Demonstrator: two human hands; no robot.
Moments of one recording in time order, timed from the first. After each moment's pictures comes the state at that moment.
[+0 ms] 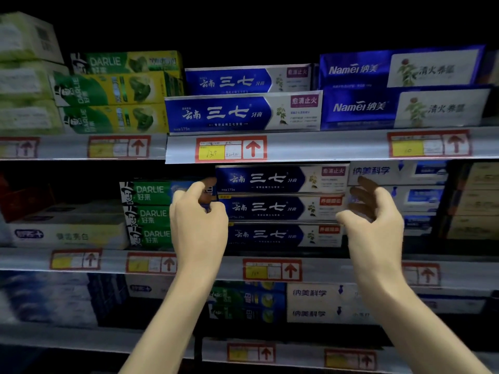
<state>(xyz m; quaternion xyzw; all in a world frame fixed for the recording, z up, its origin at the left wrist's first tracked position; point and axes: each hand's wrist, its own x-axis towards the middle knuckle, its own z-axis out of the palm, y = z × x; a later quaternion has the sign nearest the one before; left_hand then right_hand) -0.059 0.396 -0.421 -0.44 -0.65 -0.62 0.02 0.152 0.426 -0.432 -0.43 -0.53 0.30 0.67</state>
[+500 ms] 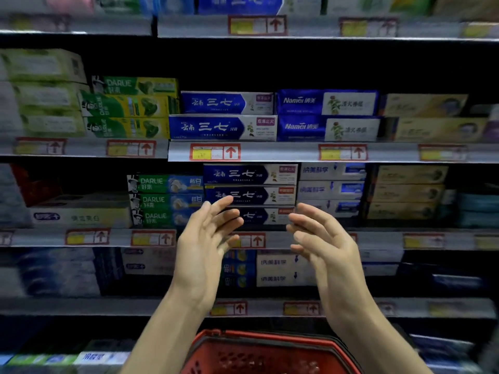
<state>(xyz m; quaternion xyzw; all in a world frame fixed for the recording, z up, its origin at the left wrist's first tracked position) 0.004 0.258 -0.426 -0.37 -0.35 -0.73 -0.45 0.193 0.273 -0.433 -0.29 -0.53 0.49 0.62</state>
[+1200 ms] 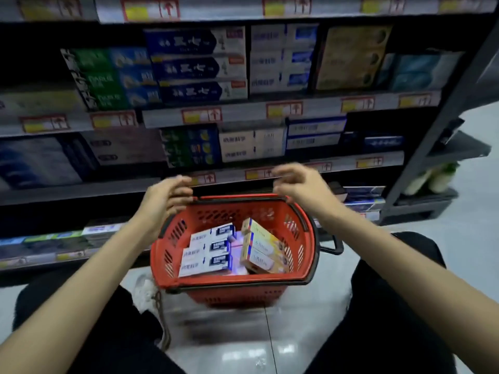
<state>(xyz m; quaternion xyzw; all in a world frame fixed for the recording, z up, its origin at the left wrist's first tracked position) -0.016 0.183 -0.566 -0.41 -0.61 -0.49 -0.46 0.287 0.196 -0.542 -0.51 -0.64 0.42 0.39</state>
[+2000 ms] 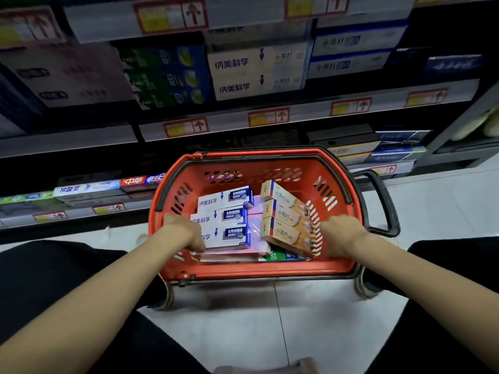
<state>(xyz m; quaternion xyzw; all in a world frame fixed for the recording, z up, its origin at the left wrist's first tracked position) 0.002 0.244 -0.759 -0.62 -0.63 0.44 -0.18 0.338 0.234 -0.741 -0.52 -0.79 0.07 -0.30</state>
